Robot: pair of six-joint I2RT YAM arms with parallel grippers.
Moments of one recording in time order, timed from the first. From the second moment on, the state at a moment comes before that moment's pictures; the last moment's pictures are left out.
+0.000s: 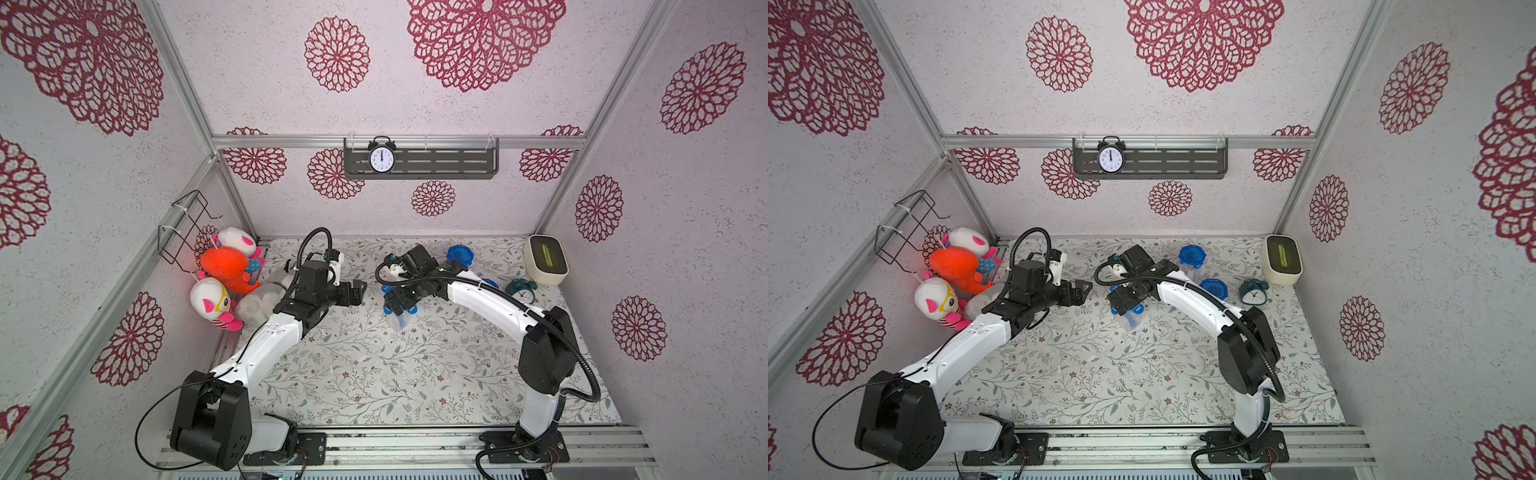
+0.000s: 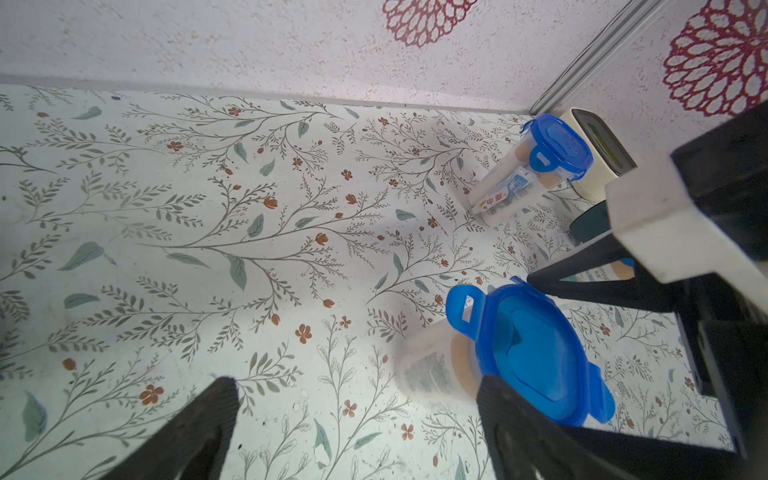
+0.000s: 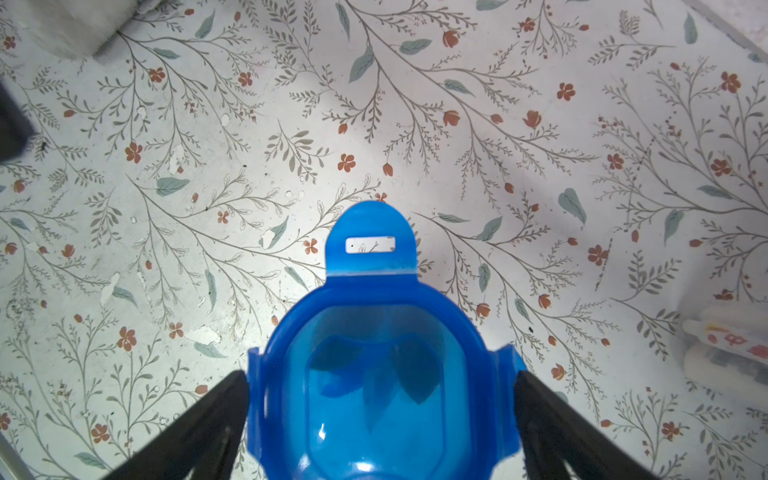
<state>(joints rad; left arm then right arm) -0.30 1.36 0.93 -0.14 0.20 -0.25 0.72 1.86 1.64 -0.77 -0.08 -0.03</state>
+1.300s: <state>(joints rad) -0.41 1.43 1.13 -0.15 0.19 -0.13 0.67 1.47 1.45 -0.58 -0.06 0.11</state>
